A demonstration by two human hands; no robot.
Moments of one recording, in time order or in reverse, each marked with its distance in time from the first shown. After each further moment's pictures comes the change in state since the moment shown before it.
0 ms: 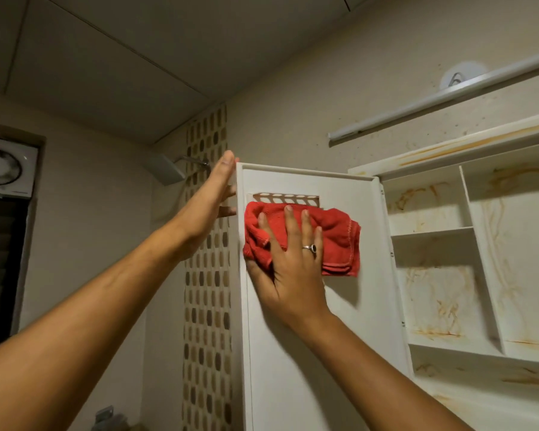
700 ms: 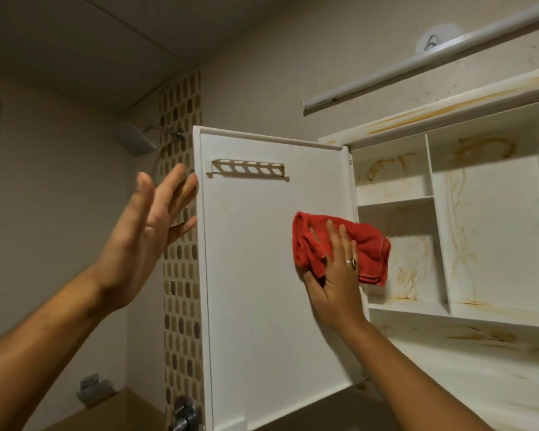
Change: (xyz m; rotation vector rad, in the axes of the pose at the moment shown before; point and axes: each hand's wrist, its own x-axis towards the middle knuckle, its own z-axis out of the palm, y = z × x) left_hand -0.079 -0.028 0.019 -0.195 -0.079 0.002; right_hand -0.088 0.134 -0.028 0.216 0.014 0.210
